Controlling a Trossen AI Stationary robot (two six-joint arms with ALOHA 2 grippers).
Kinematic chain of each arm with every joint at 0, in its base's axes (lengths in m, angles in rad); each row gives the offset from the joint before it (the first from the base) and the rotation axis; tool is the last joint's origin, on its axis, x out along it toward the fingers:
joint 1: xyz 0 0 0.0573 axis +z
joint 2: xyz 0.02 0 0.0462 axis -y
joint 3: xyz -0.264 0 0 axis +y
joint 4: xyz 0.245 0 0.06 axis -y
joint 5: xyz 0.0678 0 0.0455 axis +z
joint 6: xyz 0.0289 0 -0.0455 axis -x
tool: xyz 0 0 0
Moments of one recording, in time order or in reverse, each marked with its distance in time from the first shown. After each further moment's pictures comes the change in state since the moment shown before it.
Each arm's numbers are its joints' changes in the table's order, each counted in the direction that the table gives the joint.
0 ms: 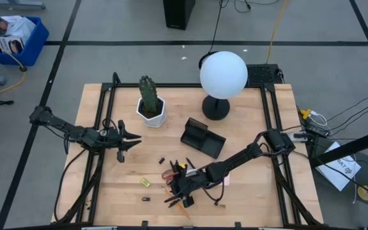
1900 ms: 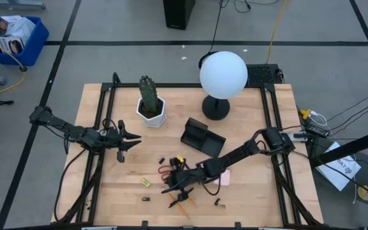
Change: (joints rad) left arm 0.000 0.000 0.000 -0.002 0.000 0.000; right arm -0.054 0.011 0.003 0.092 -0.029 0.001
